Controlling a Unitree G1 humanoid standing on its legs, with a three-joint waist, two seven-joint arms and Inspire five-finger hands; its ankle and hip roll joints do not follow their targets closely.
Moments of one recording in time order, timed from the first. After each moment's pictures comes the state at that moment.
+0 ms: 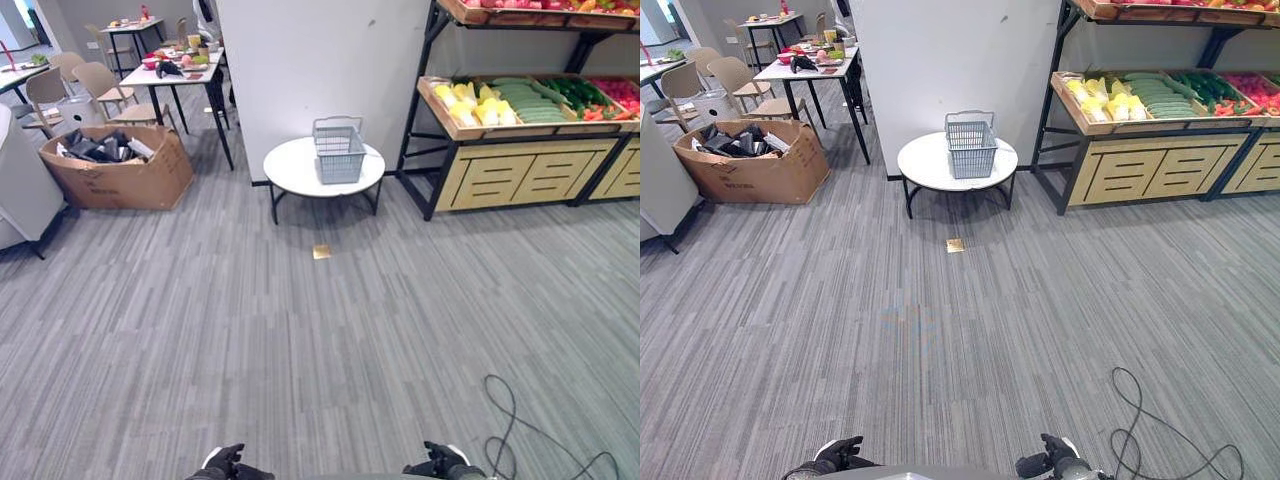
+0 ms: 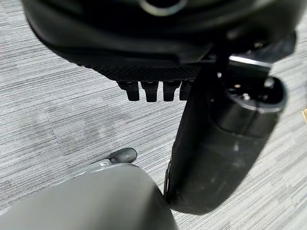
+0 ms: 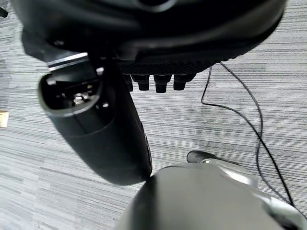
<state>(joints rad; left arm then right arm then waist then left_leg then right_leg) -0.03 0.21 -0.22 1.34 -0.04 -0.06 0.00 -0.02 -0.20 0.23 1.30 0.02 -0.05 0.00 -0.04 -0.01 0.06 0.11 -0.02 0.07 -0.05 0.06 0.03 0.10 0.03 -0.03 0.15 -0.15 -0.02</state>
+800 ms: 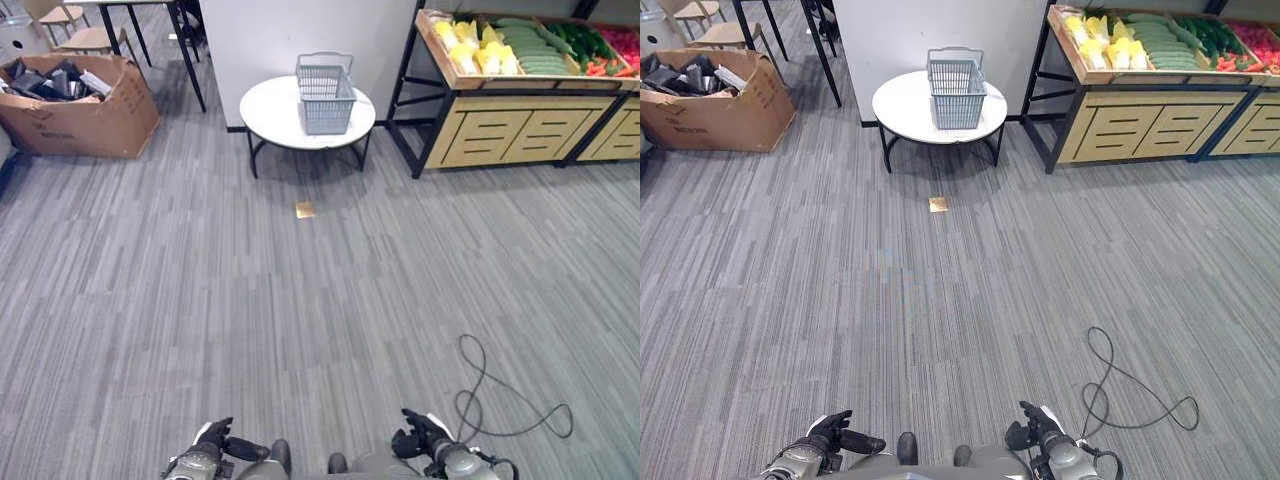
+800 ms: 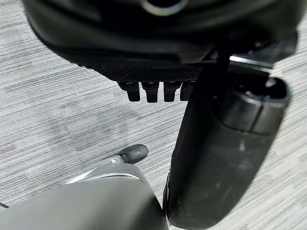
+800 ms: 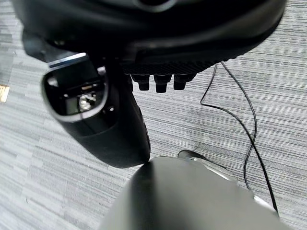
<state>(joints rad) -0.14 0.23 -0.17 1.37 -0.04 -0.05 0.04 -0.03 -0.23 0.36 1.08 0.01 -0.02 0.02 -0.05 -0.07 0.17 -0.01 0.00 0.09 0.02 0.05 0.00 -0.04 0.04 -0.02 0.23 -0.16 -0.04</state>
